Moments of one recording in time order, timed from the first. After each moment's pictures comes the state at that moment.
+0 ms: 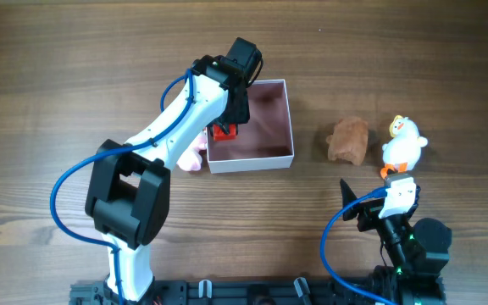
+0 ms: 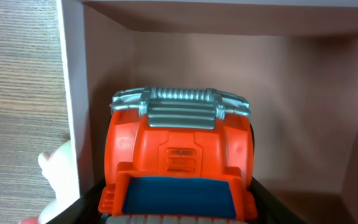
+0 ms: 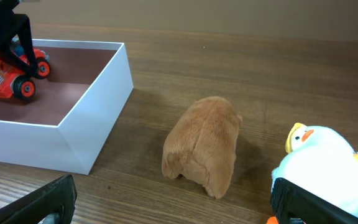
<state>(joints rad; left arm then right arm) -0.51 2.03 1.66 -1.03 -0.15 -0.59 -0.10 0.02 0.15 -0.46 -0.31 -0.09</state>
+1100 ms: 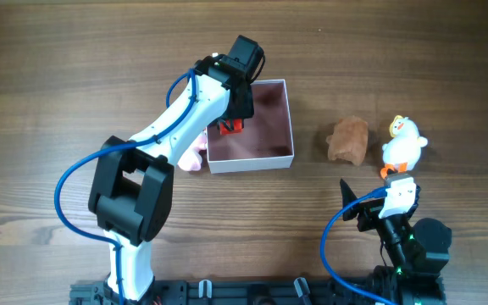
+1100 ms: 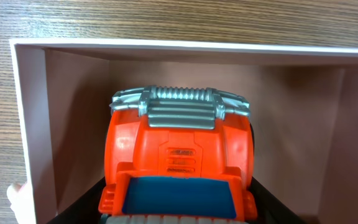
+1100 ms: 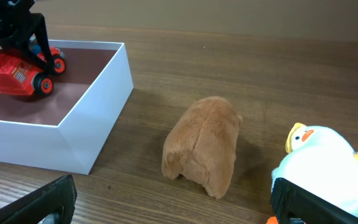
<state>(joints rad) -0.51 2.05 1.66 -0.93 -0.13 -0.59 -0.10 0.02 0.15 -0.46 -0.31 -0.09</state>
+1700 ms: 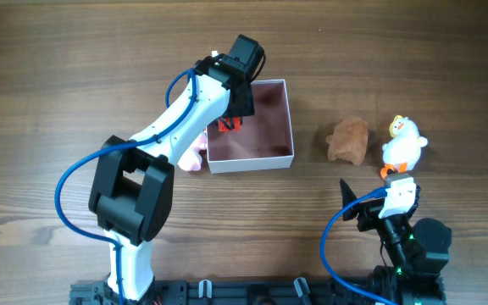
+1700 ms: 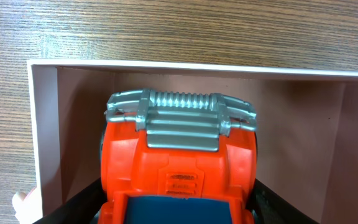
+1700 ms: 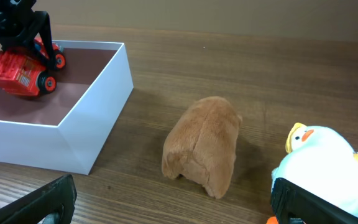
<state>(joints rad) -0.51 2.06 1.66 -0.91 -0.16 -0.59 -0.10 0.02 0.15 -0.46 -0.31 -0.09</state>
